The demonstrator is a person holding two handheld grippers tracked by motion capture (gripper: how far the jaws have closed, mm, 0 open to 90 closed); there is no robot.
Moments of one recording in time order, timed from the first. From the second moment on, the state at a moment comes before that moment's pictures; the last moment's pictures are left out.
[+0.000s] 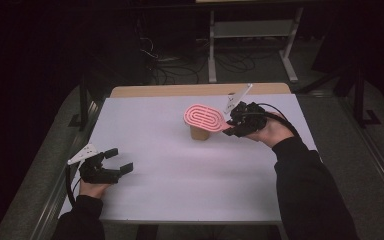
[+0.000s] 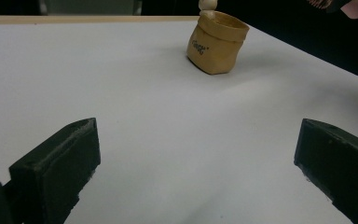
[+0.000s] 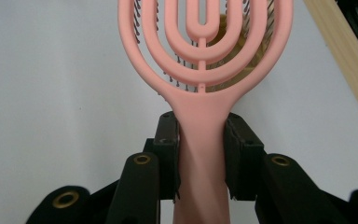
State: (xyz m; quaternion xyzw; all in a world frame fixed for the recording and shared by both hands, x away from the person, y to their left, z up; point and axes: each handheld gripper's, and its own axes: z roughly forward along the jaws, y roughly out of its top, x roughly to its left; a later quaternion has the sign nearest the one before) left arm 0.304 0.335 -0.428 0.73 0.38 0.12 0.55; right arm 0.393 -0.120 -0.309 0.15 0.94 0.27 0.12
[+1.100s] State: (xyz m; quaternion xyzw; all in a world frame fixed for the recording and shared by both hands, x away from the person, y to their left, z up) left arm 0.328 0.306 -0.383 0.73 0.36 0.09 0.58; right arm 0.393 -0.098 -0.273 0.14 0.94 0.28 0.16
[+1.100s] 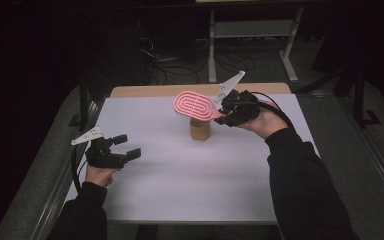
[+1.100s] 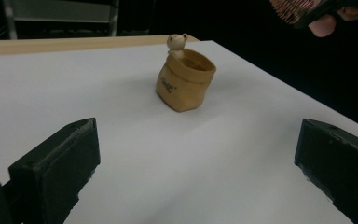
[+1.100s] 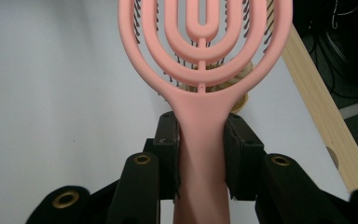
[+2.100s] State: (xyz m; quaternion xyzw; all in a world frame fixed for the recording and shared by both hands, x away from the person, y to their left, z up) left arm 0.355 0.260 -0.336 0.71 0.35 0.06 0.62; right arm 0.392 -0.060 -0.273 0.11 0.93 0.31 0.16
